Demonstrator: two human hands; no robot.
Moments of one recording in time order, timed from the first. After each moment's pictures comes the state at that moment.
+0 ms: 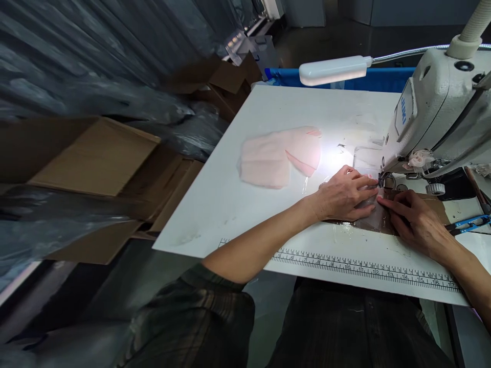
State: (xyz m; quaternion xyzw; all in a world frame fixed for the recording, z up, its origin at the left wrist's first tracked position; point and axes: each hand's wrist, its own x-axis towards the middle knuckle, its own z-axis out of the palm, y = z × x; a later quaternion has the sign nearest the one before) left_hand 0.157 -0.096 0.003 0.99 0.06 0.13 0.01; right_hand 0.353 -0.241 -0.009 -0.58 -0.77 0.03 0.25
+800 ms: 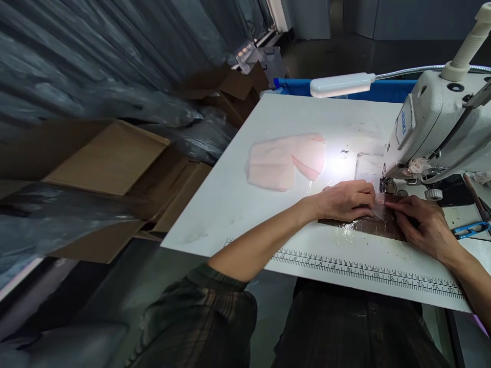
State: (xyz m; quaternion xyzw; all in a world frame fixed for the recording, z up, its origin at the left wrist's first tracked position) left_hand 0.152 -0.088 0.010 0.97 -0.01 0.14 0.21; right_hand 0.356 -0.239 0.004 -0.58 -0.74 0.07 0.32
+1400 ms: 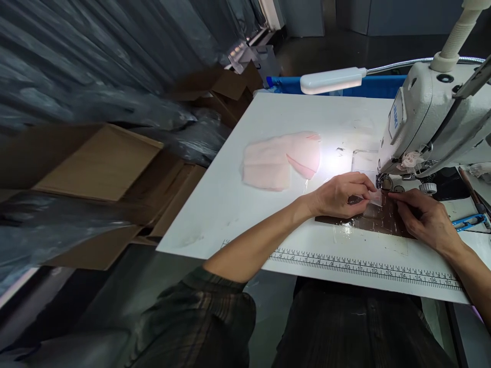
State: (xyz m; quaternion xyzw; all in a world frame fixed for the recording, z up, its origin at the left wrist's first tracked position) left_hand 0.155 -0.089 0.006 0.92 -0.01 0.28 0.26; right_hand 0.360 -0.240 0.008 -0.64 -0.68 0.12 0.34
